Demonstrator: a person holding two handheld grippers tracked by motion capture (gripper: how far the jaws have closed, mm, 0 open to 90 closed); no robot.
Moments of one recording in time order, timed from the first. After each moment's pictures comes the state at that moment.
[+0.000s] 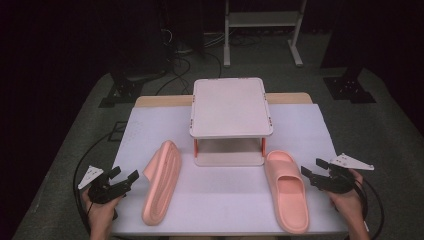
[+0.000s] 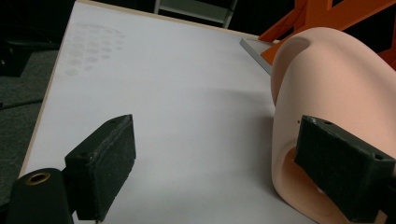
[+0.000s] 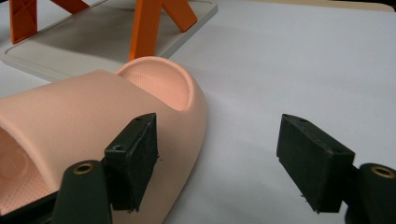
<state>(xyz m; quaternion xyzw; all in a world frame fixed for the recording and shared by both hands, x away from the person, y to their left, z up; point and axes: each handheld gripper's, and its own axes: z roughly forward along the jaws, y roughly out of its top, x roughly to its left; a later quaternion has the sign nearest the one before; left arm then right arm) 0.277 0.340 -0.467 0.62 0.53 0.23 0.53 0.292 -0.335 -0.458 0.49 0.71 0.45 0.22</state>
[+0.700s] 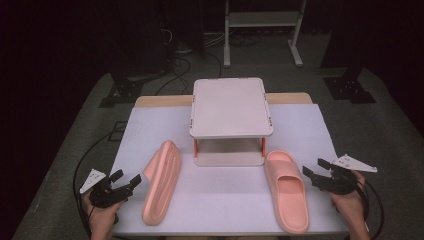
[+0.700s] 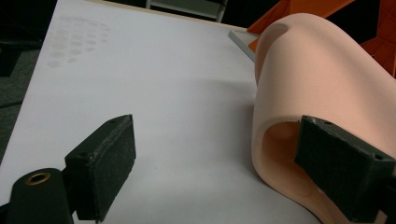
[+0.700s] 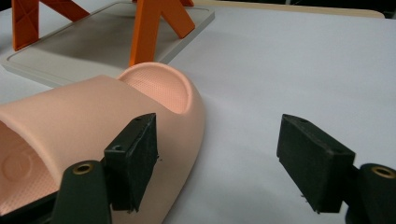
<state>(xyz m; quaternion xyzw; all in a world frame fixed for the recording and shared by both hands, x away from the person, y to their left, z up) 0.266 0.333 -0.468 0.64 0.52 0.22 0.52 0.287 -0.337 -0.455 0.49 0.71 0.46 0.23</state>
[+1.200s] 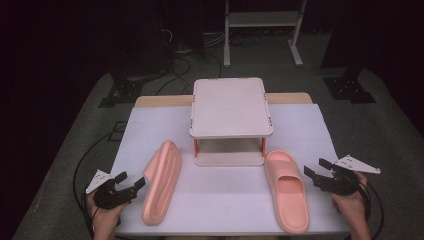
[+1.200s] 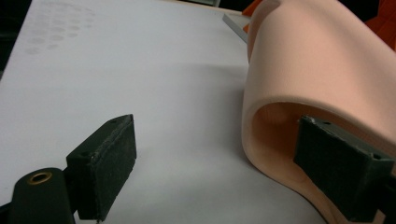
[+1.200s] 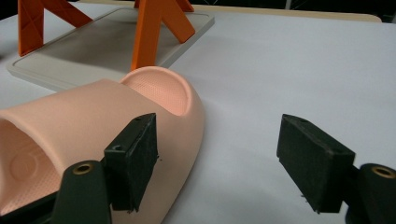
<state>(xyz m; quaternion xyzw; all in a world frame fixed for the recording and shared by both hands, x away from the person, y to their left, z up) 0.267 0.323 -0.472 0.66 0.51 0.21 0.51 0.284 -0.340 -0.454 0.49 0.70 0.47 0.23</state>
